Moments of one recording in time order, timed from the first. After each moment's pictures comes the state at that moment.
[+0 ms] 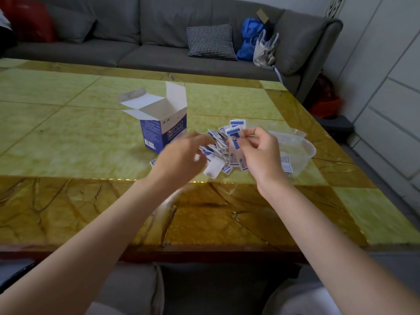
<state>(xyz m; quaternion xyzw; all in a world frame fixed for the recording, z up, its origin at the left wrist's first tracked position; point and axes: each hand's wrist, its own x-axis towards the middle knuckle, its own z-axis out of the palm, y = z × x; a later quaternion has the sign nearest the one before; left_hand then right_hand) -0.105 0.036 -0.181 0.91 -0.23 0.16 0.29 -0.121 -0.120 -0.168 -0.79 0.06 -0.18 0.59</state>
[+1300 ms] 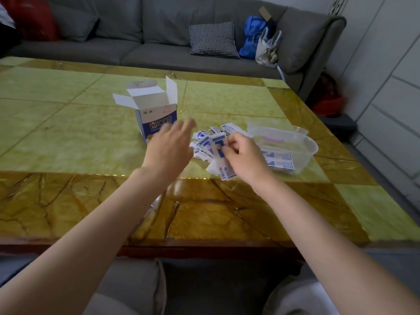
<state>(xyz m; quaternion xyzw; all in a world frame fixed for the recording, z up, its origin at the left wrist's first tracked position) -0.096 0.051 -0.181 0.97 -0.15 0.19 0.09 -0.123 -0.105 -0.171 -0.88 -0.03 -0.06 0.46</state>
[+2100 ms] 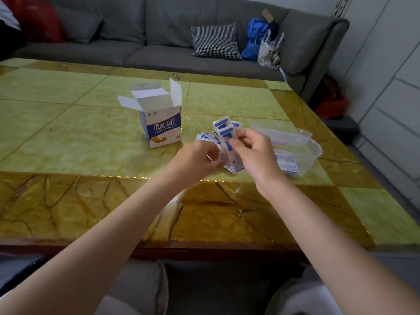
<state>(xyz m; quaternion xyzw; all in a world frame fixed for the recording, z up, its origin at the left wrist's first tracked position) -0.108 0.027 -0.176 0.93 -0.20 0.03 0.32 -0.127 -0.106 -0.164 -0.80 -0.01 -0.11 0.59</state>
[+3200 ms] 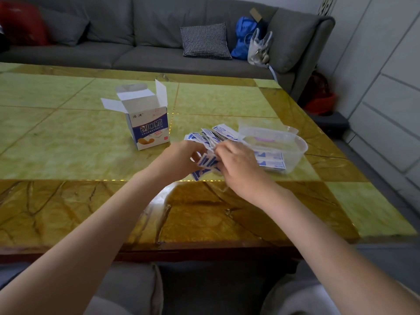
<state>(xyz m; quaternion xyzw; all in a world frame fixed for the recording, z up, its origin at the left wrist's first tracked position) -0.099 0.027 -0.171 0.94 -0.23 0.00 0.24 -0.137 -0.125 -0.182 -0.96 -0.21 -0.13 0.15</state>
